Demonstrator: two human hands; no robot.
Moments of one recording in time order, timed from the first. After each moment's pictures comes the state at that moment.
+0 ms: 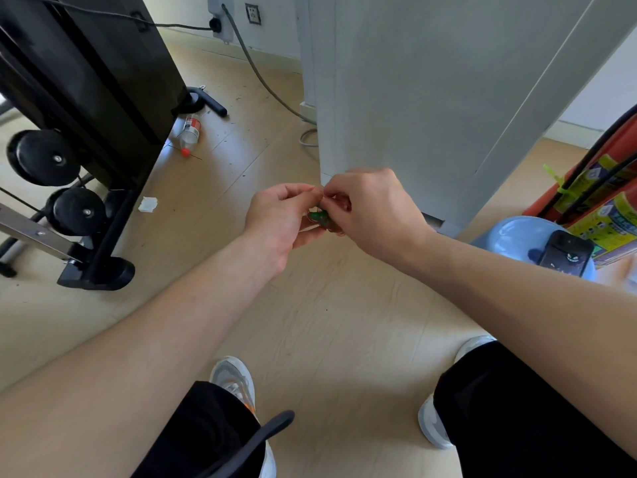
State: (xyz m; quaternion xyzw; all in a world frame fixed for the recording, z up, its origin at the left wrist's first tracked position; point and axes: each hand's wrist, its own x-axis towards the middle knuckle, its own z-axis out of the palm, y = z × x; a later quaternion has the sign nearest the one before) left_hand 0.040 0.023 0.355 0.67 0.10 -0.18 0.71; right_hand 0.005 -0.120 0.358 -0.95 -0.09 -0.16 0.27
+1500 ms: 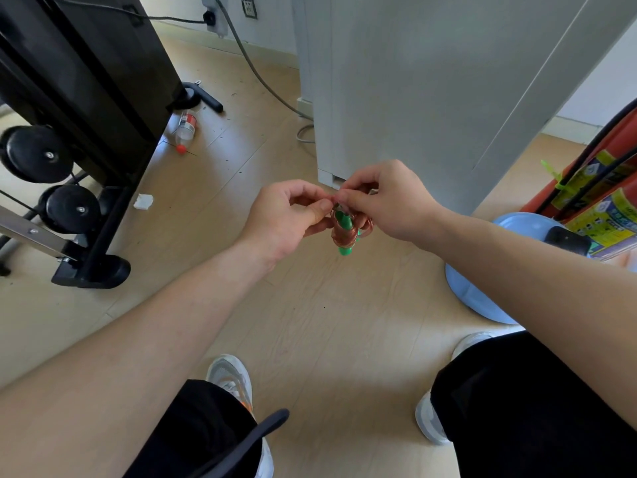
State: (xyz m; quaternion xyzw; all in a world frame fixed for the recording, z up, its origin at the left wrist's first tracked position) left_hand 0.034 0.021 0.353 0.74 -0.06 -0.17 0.64; right_hand 0.009 -0.150 0.361 -0.89 0.04 0.00 0.45
